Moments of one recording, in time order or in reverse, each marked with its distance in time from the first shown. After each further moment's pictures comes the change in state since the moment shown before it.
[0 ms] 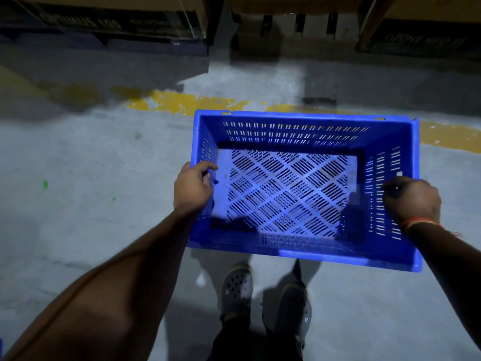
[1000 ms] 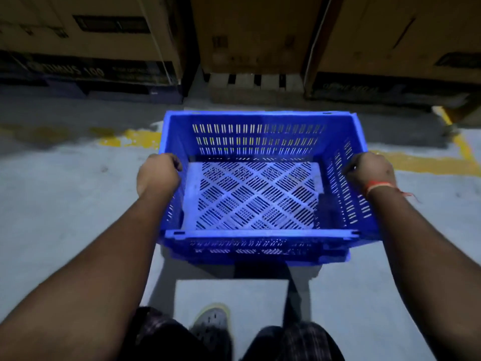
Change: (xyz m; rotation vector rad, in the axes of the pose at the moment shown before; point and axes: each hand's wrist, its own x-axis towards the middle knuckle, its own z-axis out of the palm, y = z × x) left_hand 0.020 0.001 0.017 0.284 0.157 0.034; right_hand 0.015 -0.002 0.006 0.001 0.149 -0.061
